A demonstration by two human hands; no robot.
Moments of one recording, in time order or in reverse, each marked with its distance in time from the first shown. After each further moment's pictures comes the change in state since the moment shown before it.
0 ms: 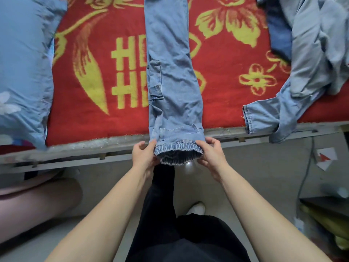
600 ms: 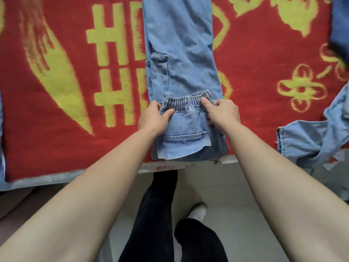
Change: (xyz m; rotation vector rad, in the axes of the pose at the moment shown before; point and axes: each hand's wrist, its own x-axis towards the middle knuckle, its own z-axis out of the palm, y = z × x) left_hand 0.229 0.140 0.100 0.980 -0.103 0.382; right_hand 0.232 -0.156 0.103 -0.902 0.300 -0.066
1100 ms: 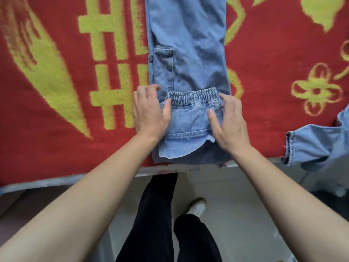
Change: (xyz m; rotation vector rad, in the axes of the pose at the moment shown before) left_hand 0.010 0.004 -0.017 0.059 0.376 0.321; right_hand -0.018 0.027 0.018 -0.053 0.220 -0.638
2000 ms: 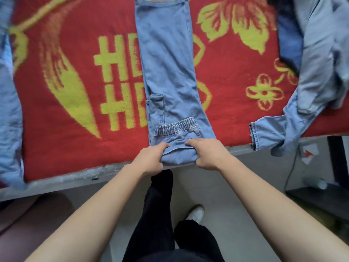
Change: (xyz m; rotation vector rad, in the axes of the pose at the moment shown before) left_hand -0.132 0.000 -0.068 0.200 -0.836 0.258; right_hand -0.104 -0.043 -0.072 -0.485 -0.630 -0.194
